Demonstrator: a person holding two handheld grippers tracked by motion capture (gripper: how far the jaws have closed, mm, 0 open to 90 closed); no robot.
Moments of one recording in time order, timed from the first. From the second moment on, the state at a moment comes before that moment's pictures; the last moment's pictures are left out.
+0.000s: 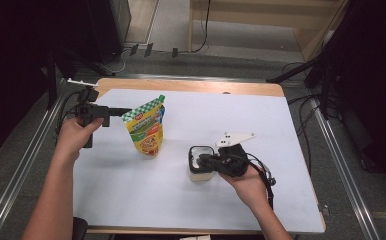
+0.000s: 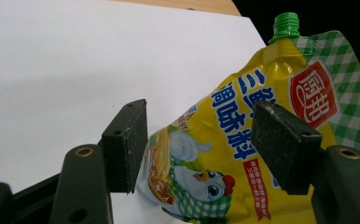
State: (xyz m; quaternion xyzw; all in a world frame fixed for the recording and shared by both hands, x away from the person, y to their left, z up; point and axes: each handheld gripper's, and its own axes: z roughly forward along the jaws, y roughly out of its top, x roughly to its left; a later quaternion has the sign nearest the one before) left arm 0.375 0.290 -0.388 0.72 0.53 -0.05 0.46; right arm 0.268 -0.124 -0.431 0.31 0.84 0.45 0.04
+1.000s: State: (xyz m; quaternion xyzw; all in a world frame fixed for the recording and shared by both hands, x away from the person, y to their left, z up) left arm 0.377 0.291 -0.395 0.72 0.53 -0.06 0.45; right arm 0.274 -0.136 -0.432 0.32 0.83 0.45 0.05
